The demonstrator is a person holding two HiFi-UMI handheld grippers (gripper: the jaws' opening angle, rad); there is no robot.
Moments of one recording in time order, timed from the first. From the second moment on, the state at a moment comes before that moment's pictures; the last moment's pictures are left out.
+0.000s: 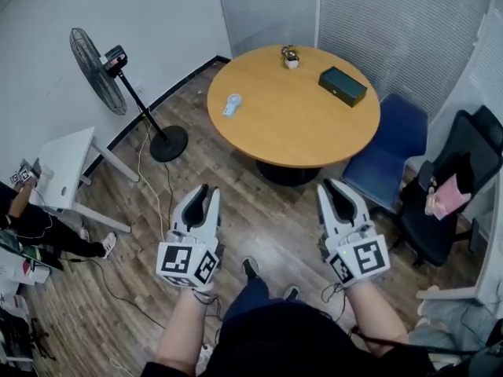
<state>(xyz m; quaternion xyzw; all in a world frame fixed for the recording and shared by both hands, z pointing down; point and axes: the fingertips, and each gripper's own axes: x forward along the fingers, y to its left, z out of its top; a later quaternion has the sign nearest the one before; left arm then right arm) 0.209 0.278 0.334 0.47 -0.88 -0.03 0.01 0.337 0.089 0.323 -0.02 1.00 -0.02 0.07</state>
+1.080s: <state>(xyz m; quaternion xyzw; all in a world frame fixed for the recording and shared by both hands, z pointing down) -0.089 0.302 0.415 0.48 -0.87 -0.07 0.09 0.086 0.093 0.346 -0.09 1.00 0.01 -0.01</state>
